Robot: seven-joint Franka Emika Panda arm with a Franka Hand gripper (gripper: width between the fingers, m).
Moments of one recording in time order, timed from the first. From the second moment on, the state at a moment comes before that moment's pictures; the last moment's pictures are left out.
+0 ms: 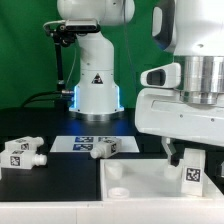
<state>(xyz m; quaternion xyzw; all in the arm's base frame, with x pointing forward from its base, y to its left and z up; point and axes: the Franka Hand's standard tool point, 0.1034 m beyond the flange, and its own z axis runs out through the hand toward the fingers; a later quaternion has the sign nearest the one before) 0.644 0.116 0.067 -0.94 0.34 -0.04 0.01</state>
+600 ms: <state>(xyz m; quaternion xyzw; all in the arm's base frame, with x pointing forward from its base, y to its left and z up) 0.640 0.106 0.067 -0.80 0.60 -0.02 0.01</state>
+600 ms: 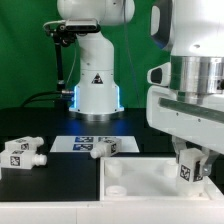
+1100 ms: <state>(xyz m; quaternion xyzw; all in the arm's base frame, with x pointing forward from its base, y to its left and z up) 0.644 0.113 0.066 -0.59 0.81 0.00 0.04</state>
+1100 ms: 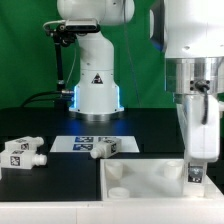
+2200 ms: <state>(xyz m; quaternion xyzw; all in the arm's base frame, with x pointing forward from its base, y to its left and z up) 0.643 0.114 0.070 -0.91 0.41 -0.02 0.03</state>
